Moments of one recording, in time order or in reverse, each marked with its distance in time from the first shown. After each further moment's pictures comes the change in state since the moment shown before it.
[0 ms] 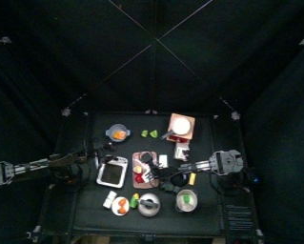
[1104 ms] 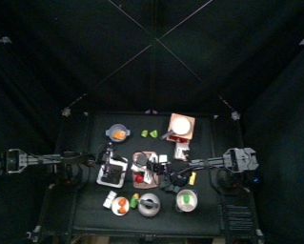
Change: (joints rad) left arm -0.135 0.314 -0.097 -0.037 -0.365 0.253; right arm -0.023 -0.184 0.029 -0.006 -0.377 -0.549
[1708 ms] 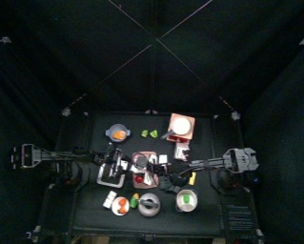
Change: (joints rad) left arm -0.009 0.207 -0.106 -0.015 -0.052 0.034; right arm 0.021 0.000 0.015 -0.031 -0.044 -0.002
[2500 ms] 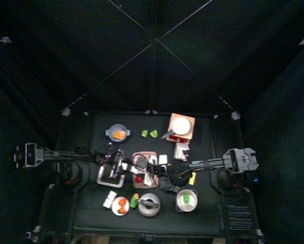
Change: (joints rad) left arm -0.002 0.029 -0.017 0.029 -0.037 0.003; right arm -0.002 0.000 0.005 0.000 -0.012 0.011
